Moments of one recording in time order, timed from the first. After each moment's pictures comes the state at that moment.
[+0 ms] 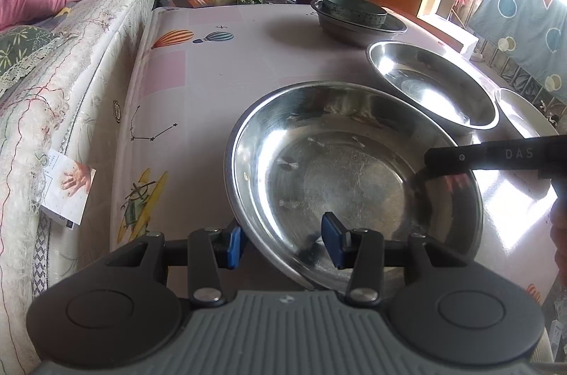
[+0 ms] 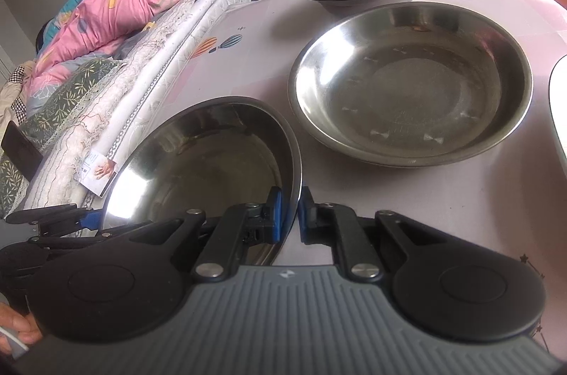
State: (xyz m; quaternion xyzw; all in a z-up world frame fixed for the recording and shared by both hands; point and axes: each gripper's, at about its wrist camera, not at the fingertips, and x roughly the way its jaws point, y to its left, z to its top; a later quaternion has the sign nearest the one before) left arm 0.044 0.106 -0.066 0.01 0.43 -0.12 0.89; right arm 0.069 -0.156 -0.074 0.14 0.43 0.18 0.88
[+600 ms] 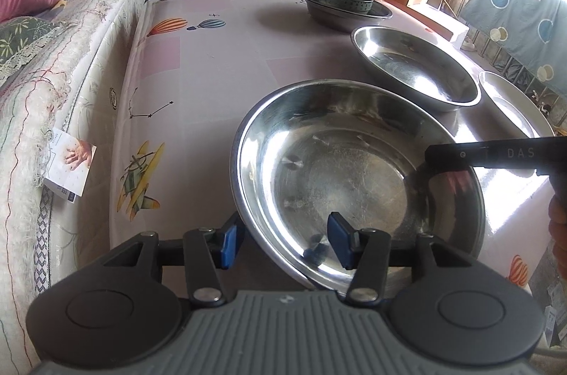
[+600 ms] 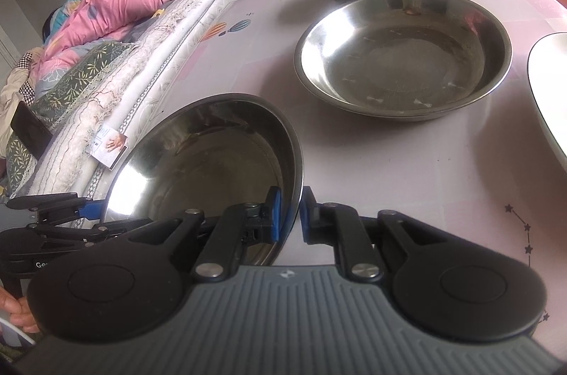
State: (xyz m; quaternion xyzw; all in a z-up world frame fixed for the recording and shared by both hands) left arm 0.025 0.106 -0.063 0.01 0.44 -0.13 0.89; right arm 0.037 -0.163 -0.071 0.13 0.43 0.18 0.87
